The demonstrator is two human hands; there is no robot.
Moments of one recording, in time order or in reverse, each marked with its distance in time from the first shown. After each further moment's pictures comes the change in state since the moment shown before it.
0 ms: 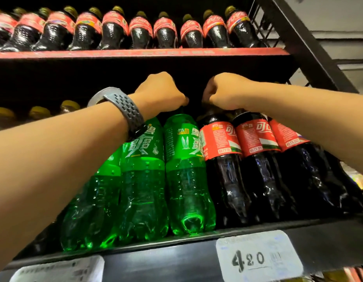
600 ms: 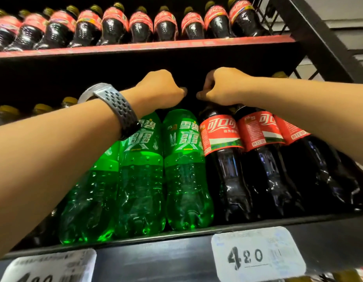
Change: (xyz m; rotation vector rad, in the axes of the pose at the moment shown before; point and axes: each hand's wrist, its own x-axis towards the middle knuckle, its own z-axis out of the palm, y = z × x) left_hand -0.004 0.002 0.000 0.103 -0.033 0.000; right_hand 0.005 0.003 0.010 -0.047 0.063 -0.040
